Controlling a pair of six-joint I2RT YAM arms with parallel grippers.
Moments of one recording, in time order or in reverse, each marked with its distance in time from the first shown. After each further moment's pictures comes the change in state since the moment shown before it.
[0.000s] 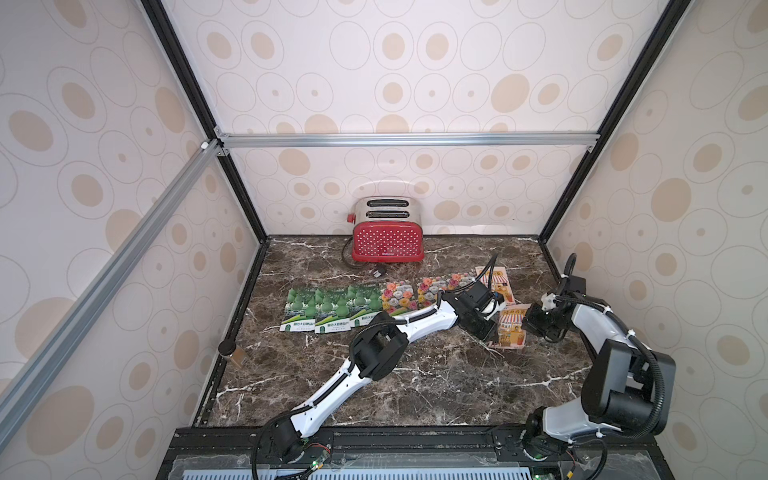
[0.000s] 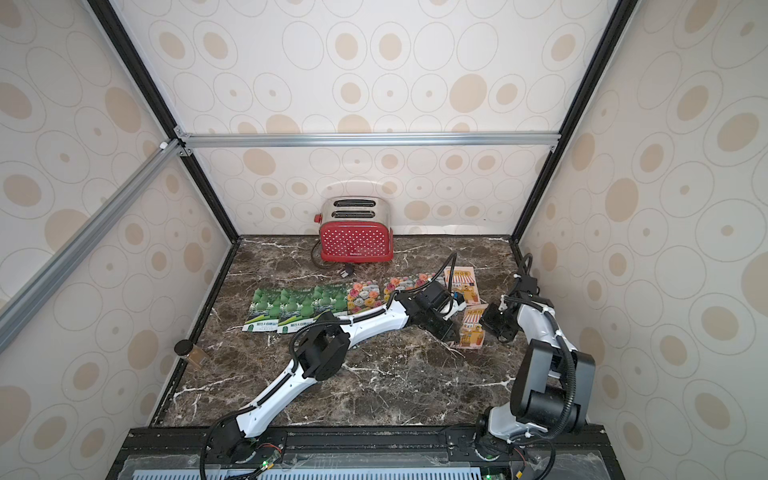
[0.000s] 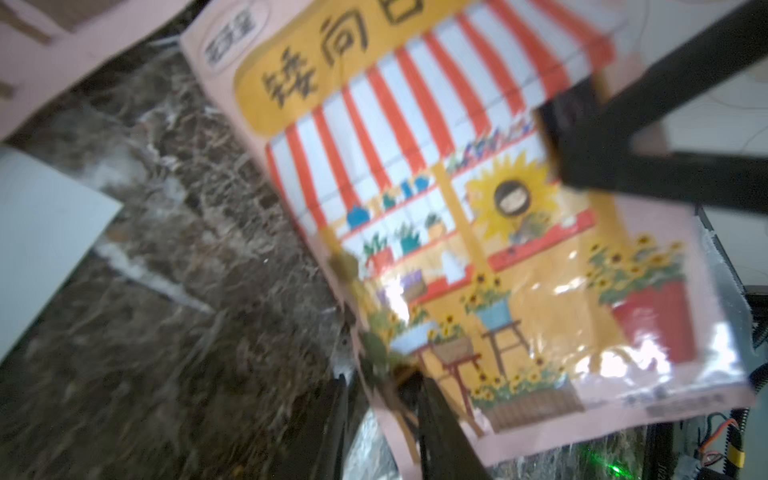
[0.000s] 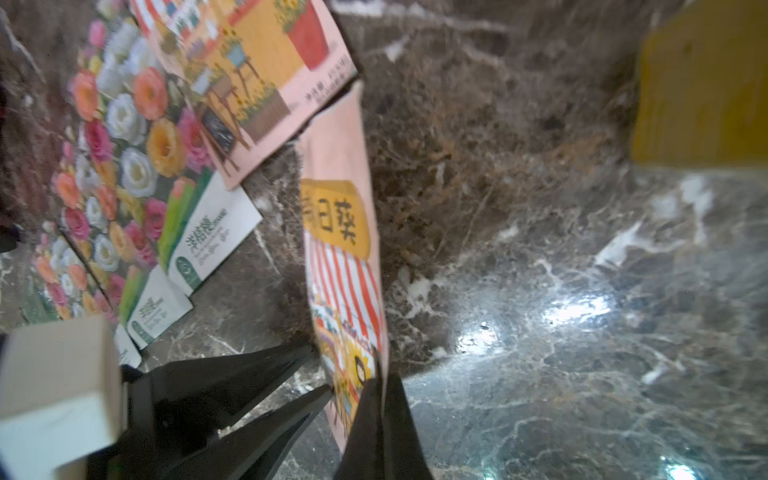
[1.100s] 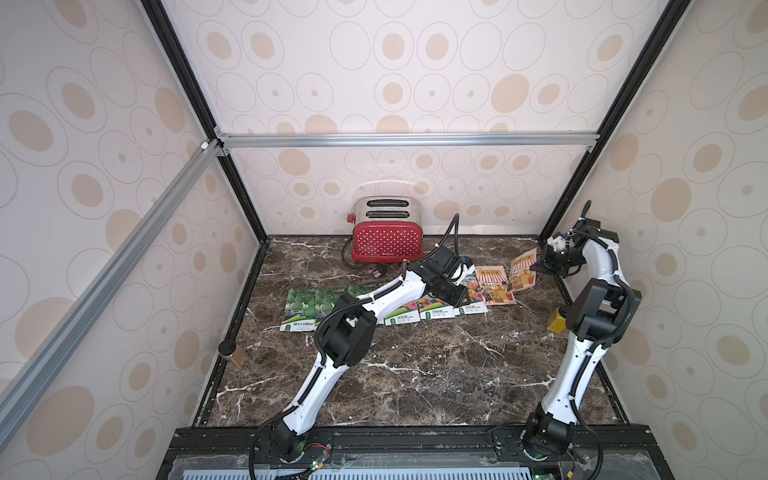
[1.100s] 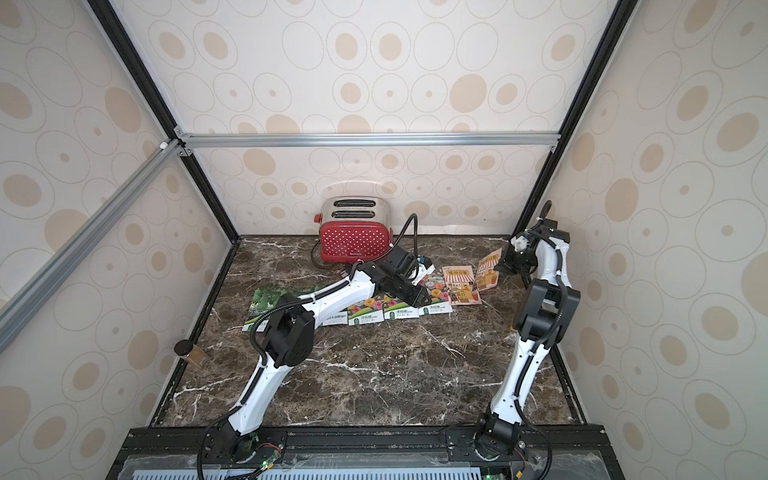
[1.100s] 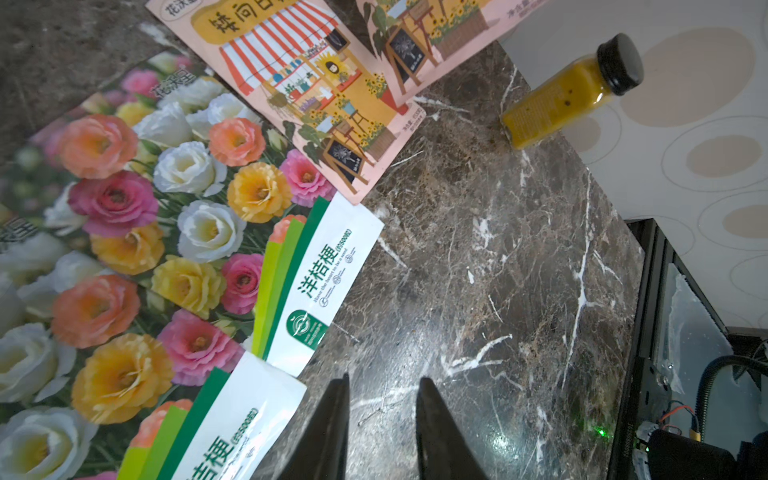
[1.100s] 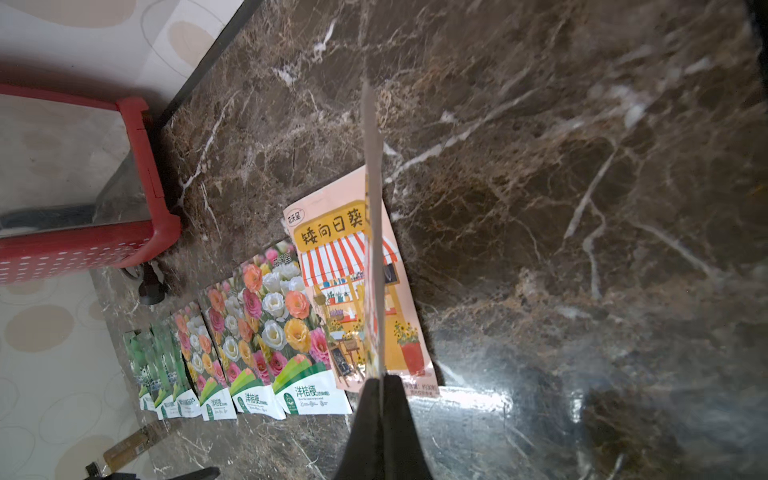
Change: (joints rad) left arm 0.191 -0.238 -0.147 -0.045 0.016 0.084; right arm -0.081 0.865 1.275 -0.449 -0.233 -0.238
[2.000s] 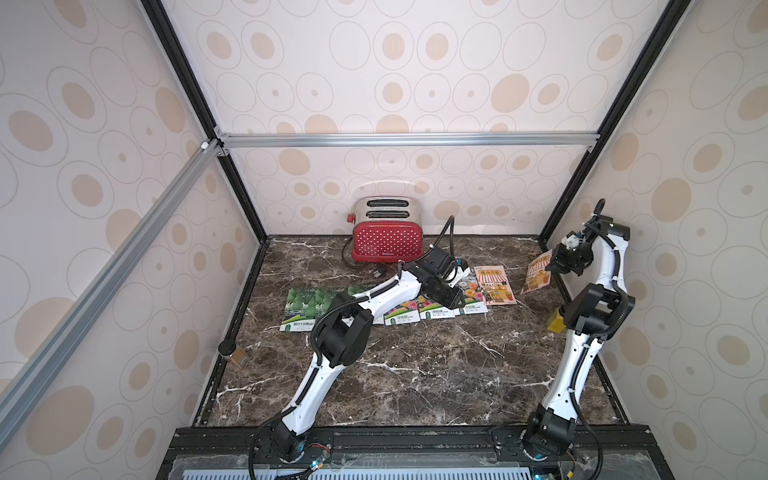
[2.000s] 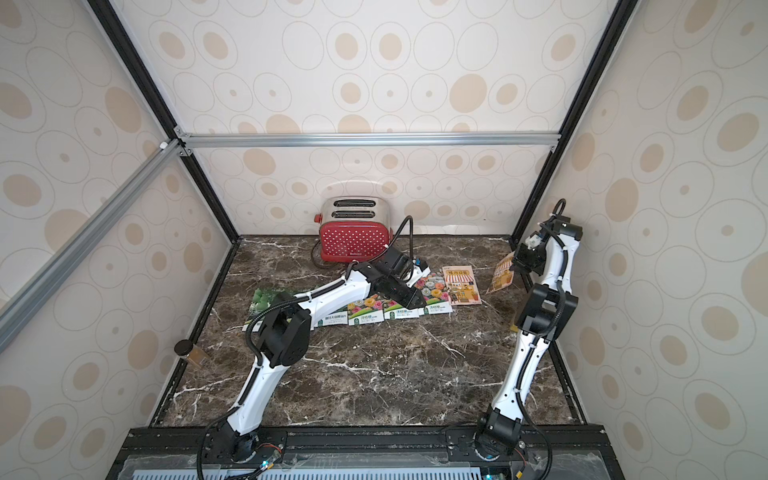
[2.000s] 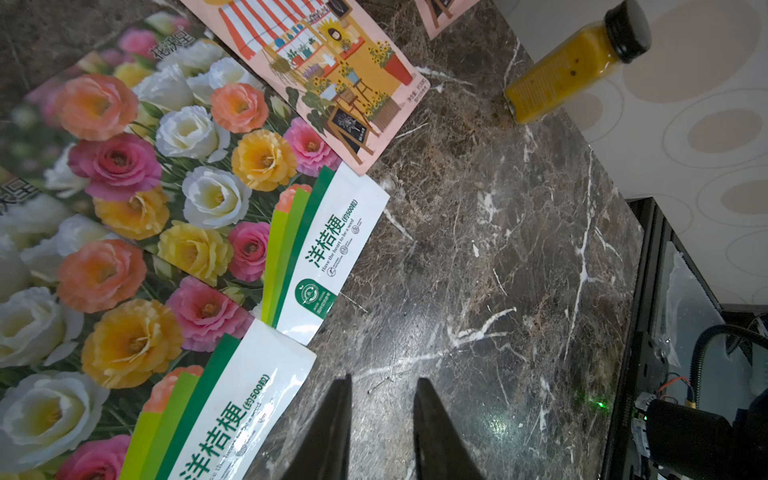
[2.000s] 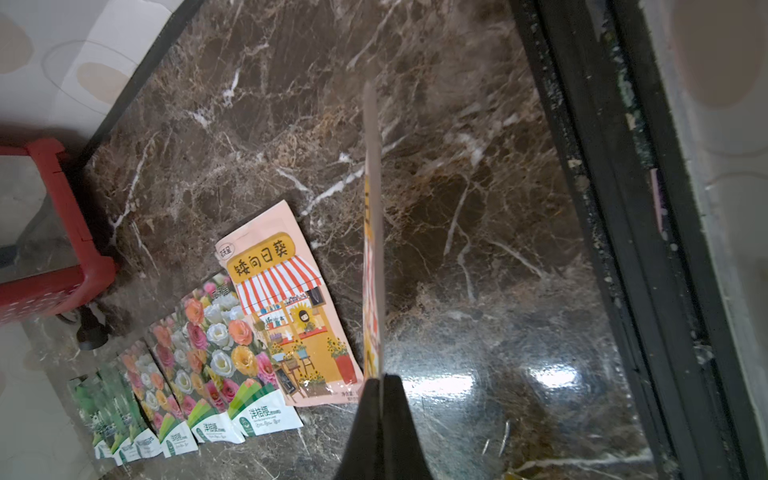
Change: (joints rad) left arm 0.008 -0.024 -0.063 0.000 0.034 0.032; right arm -0.054 0.184 0.351 -0.236 0.142 -0.016
